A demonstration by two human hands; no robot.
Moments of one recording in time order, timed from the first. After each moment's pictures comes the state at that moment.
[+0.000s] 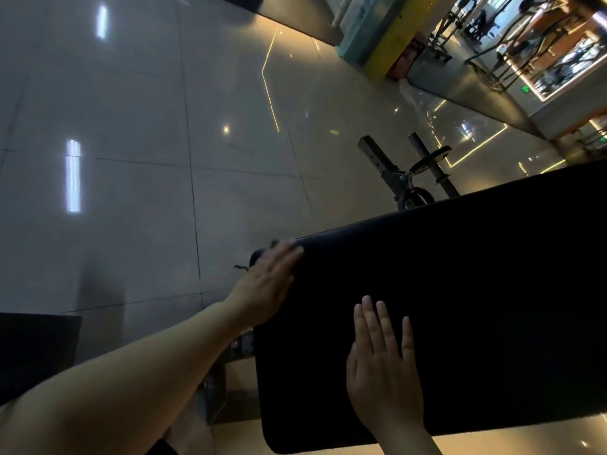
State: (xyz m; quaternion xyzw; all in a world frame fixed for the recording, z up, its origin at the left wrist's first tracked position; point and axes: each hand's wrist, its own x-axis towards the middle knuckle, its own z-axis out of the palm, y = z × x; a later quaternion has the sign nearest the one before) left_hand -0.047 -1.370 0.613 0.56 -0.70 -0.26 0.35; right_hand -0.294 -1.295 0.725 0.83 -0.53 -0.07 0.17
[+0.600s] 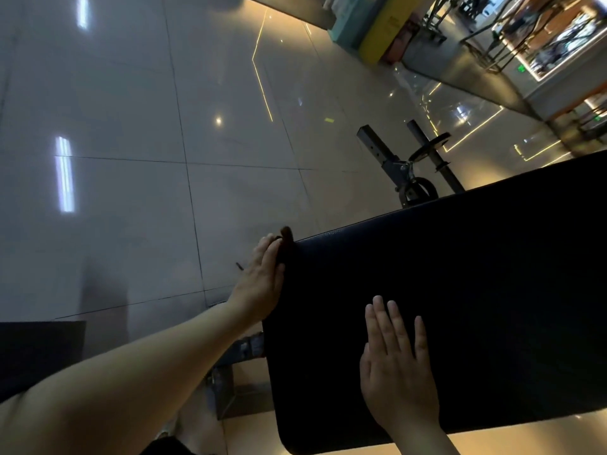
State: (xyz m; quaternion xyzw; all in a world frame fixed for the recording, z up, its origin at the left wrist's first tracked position) left_hand -0.035 -1.375 0.594 0.62 -0.58 -0.34 0.39; right_hand -0.293 -1.292 0.726 0.82 -0.54 -0.09 0.15
